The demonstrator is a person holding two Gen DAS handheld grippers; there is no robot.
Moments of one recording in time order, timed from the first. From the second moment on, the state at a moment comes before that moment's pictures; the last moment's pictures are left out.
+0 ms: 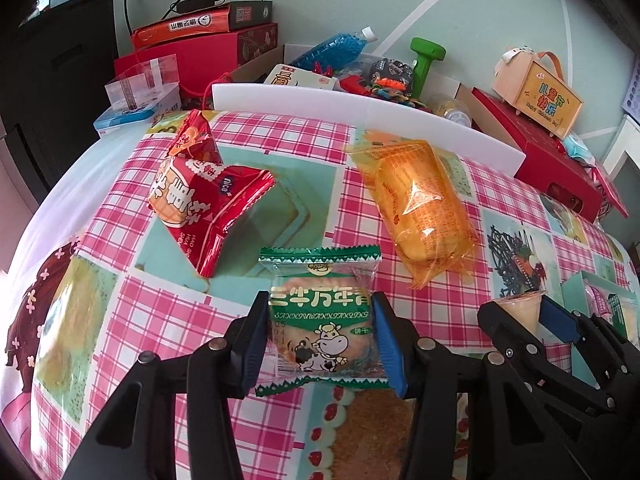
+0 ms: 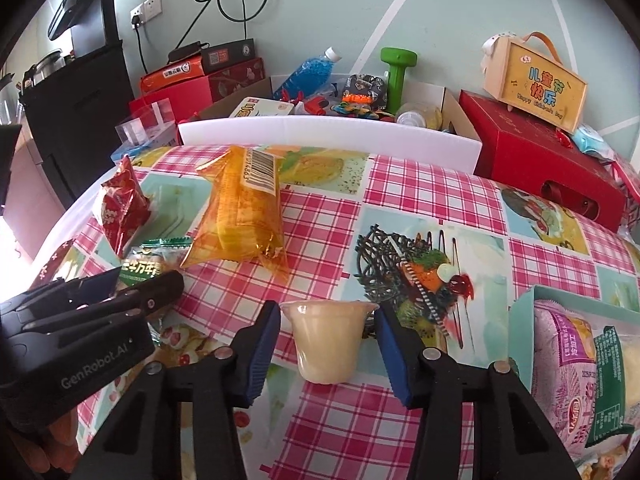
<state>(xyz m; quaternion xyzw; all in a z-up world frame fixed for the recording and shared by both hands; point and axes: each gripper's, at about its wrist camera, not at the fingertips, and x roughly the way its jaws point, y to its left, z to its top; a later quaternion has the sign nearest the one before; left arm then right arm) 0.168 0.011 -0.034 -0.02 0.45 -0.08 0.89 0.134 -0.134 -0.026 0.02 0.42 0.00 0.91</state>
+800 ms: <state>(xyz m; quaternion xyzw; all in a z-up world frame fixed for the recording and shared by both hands) 0.142 -0.003 -0.003 -0.02 0.45 -0.09 0.89 0.099 -0.153 0.009 0.05 0.41 -0.02 0.91</state>
